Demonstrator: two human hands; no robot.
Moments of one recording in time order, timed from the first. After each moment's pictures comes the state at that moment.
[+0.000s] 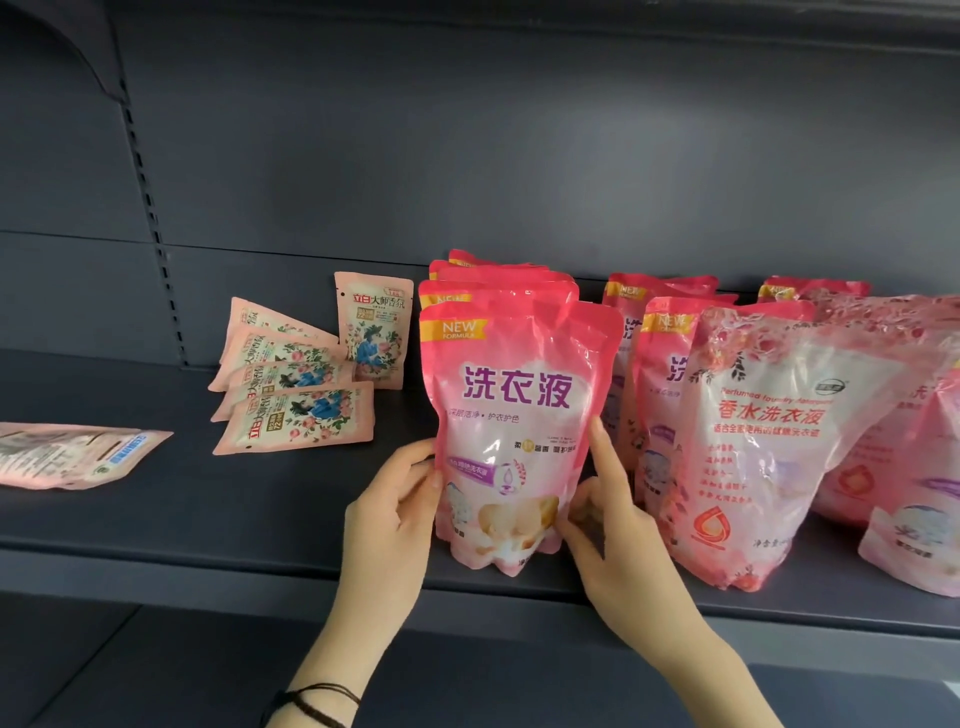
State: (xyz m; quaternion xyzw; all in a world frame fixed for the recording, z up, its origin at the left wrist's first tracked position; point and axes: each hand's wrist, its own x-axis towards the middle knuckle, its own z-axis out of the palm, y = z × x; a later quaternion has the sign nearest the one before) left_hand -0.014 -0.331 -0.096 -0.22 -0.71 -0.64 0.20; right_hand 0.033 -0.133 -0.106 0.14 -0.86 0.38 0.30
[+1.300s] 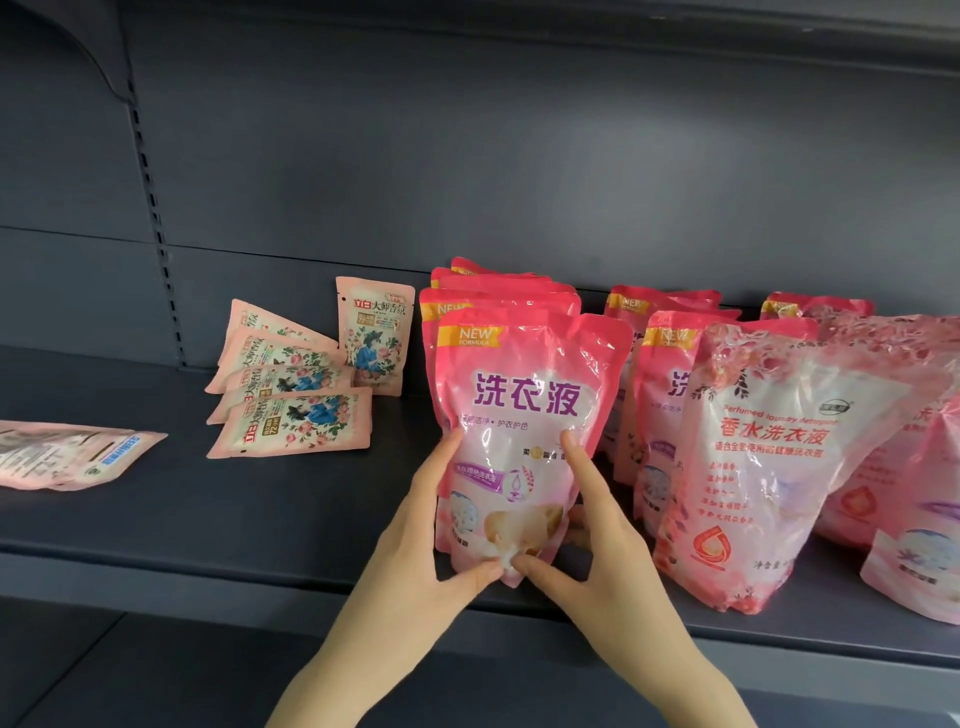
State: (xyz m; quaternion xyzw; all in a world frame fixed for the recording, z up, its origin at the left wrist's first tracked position) left_hand -0.007 -0.330 -0.108 -0.30 -0.74 -0.59 0.09; right_hand 0.034 -0.140 -0.102 0.14 -0.87 0.40 0.25
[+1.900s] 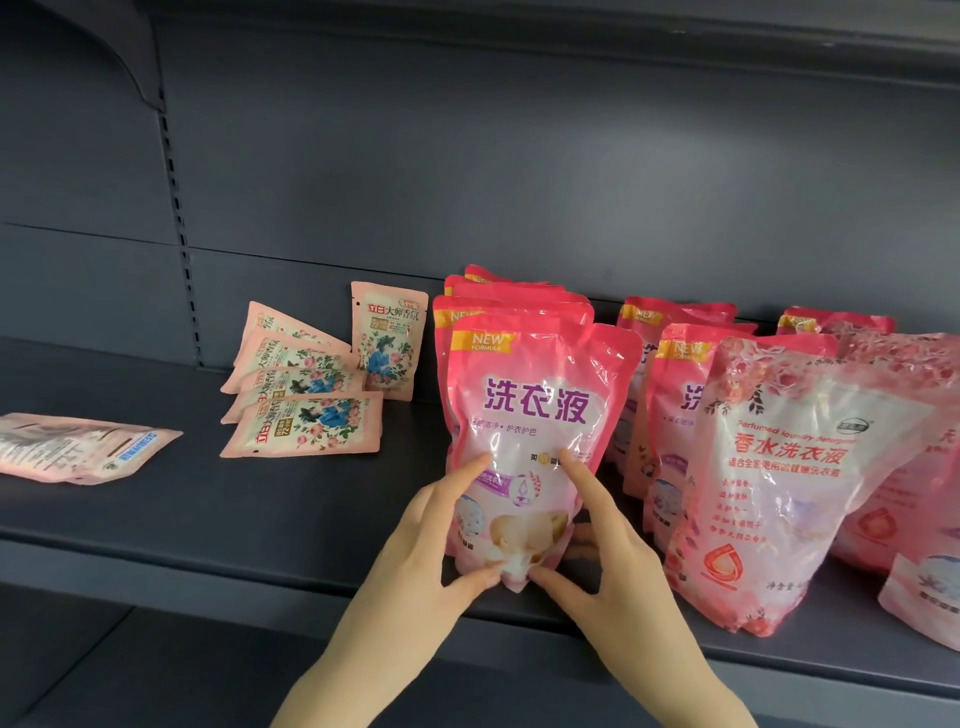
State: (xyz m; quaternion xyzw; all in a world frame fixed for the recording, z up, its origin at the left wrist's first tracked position) left_hand -0.010 -0.330 -0.113 -0.32 -0.79 -0.51 0.15; right_hand 0.033 -0.139 -0.101 0.14 -0.88 0.38 0.26
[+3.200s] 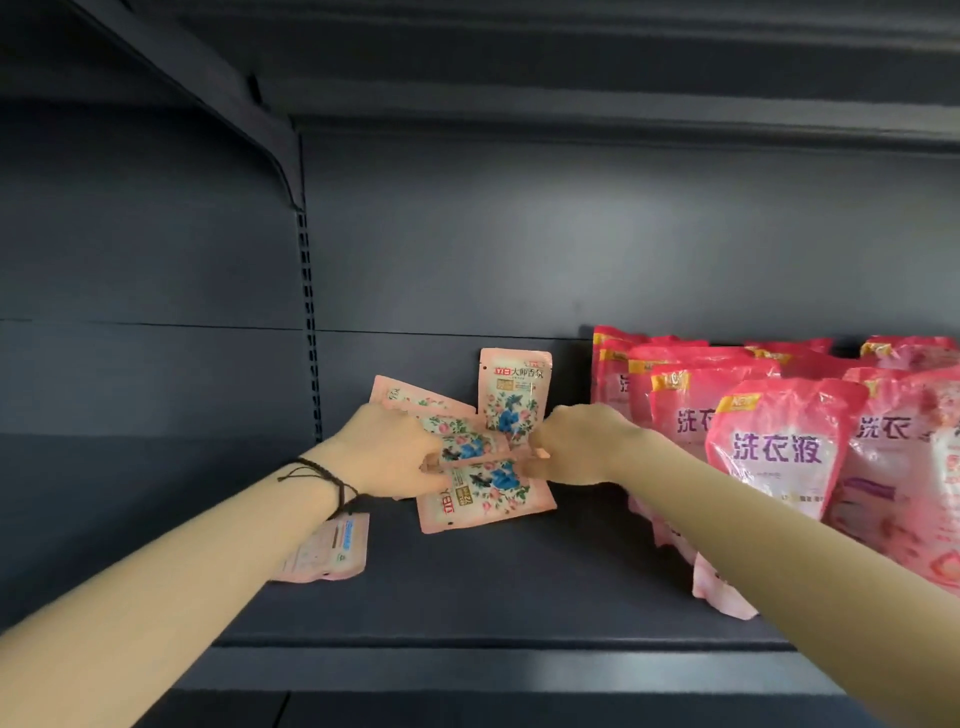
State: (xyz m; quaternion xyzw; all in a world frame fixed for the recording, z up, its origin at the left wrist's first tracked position) left_hand -0.196 -0.566 0.011 -0.39 -0.88 0.17 0.21; right_hand -0.118 -0.351 0.035 0.08 -0.98 -0.20 0.06
